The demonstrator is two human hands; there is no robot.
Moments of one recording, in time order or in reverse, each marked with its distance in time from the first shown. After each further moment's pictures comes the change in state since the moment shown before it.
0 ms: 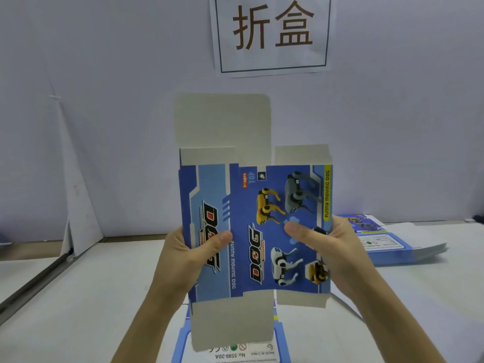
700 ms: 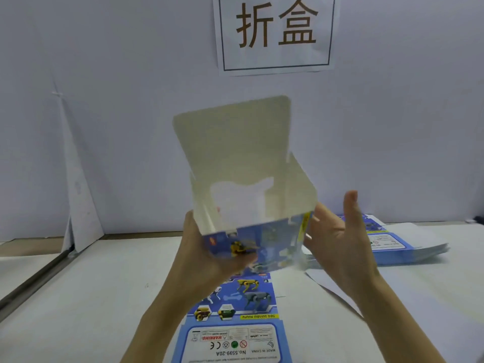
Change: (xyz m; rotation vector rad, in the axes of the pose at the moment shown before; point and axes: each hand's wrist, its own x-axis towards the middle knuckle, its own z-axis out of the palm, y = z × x) left_hand 0.006 -0.015 0.005 0.315 -0.149 0.223; right_hand 0.003 0.002 0.000 0.324 -0.197 0.017
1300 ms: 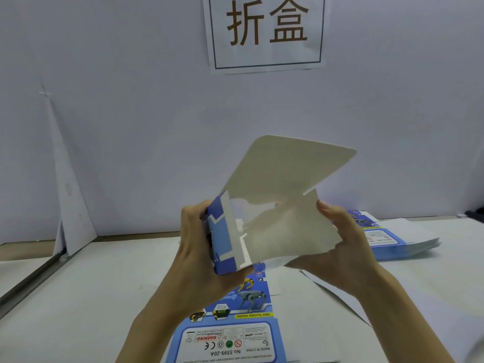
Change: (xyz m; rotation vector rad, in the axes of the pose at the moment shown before) left_hand -0.009 0.026 0.007 0.239 0.029 0.459; right_hand -0.004 -0.005 -0.011 0.315 -0.219 0.187
